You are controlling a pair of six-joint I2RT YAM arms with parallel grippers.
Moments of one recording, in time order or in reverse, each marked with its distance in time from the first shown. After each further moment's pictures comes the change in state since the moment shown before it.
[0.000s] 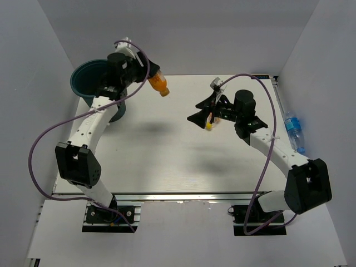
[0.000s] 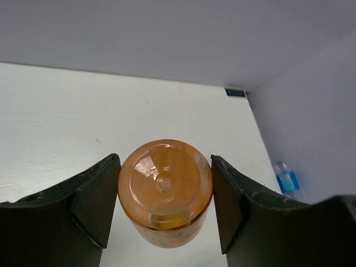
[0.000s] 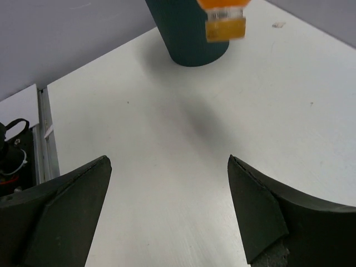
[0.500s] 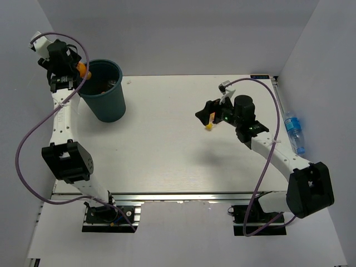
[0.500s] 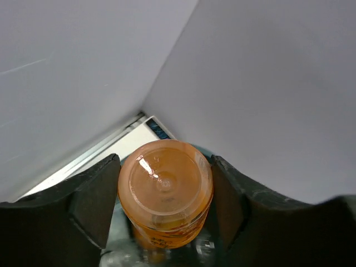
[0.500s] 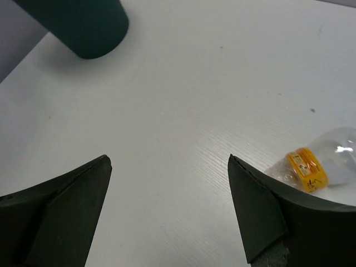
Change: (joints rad) left arm 0.446 0.056 0.238 -0.150 -0.623 0.030; right arm -0.003 -0.051 -0.065 -0.103 0.391 0.042
